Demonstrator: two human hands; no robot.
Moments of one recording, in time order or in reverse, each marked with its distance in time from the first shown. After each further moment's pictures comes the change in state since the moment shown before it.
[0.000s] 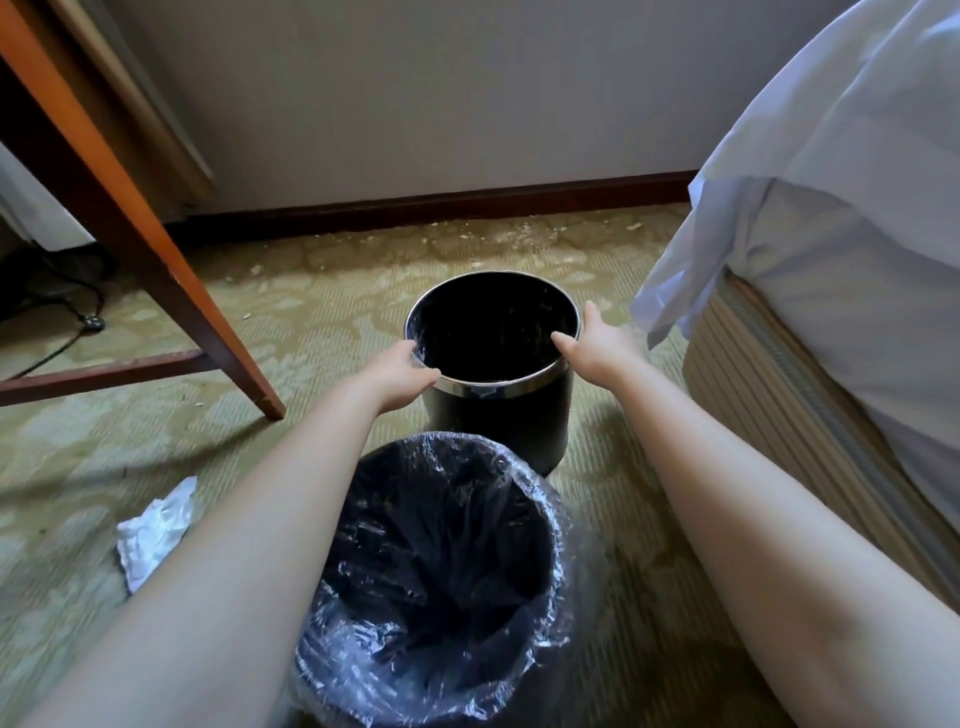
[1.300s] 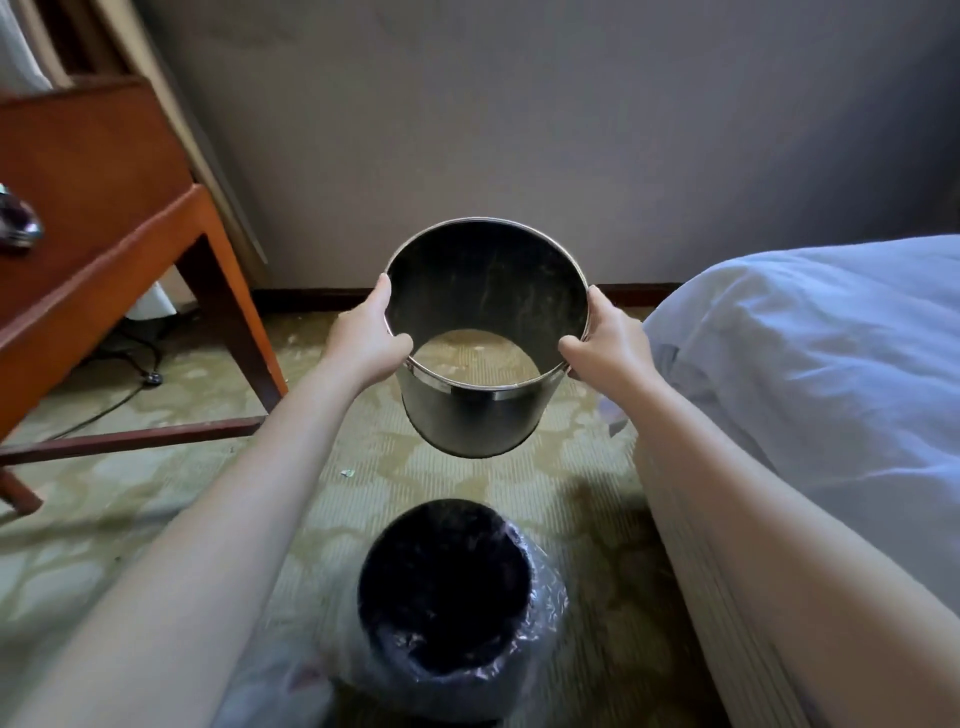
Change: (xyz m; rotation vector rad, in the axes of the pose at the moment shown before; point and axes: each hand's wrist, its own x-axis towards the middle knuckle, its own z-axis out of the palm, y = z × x) left_hand -0.155 0.092 -0.185 -0.084 0.405 0.196; right_hand -0.146 -0.092 -0.194 0.274 0.330 -0.319
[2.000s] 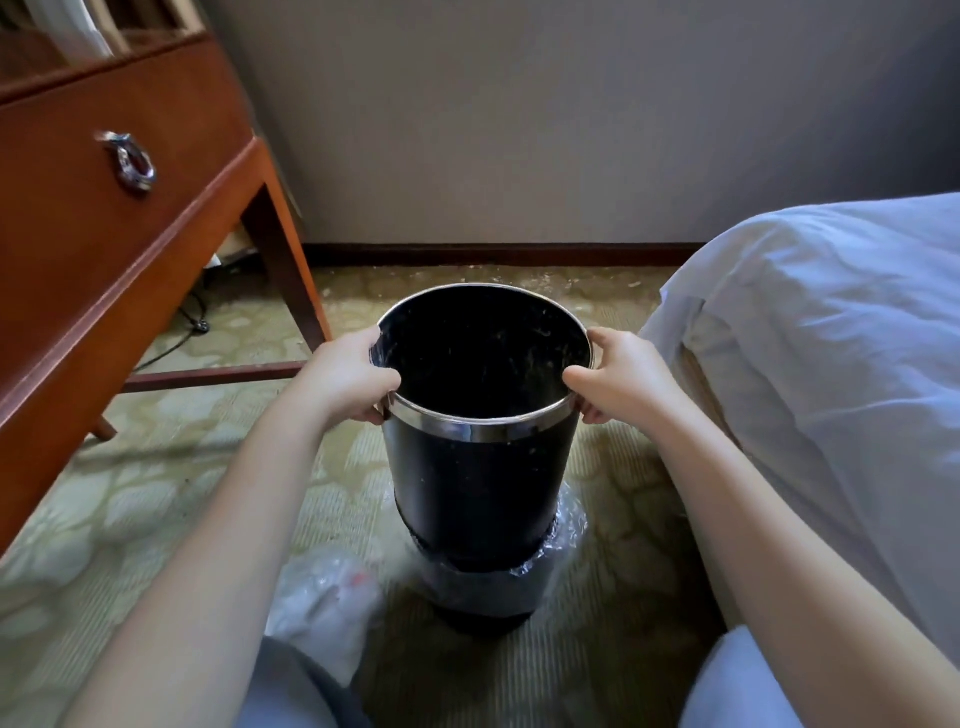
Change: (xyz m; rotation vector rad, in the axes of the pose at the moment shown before) left_hand -0.108 -0.046 -0.048 -0.139 -0.216 -0.193; right_hand -0.113 -0.035 -0.009 0.061 -0.271 0.054
